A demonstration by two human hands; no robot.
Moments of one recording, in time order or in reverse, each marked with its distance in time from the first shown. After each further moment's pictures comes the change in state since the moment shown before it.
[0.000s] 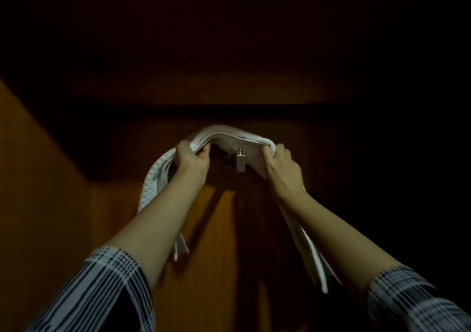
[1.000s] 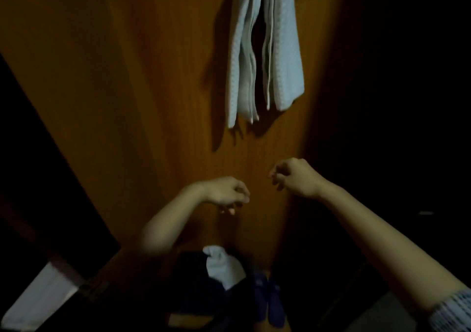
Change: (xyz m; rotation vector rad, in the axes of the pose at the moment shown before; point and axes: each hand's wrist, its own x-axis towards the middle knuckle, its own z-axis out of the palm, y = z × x) left_hand -0.213 0.010 -0.333 2.210 -0.652 -0.921; right_hand -0.345 -0.029 -0.022 0.728 -1.088 0.124
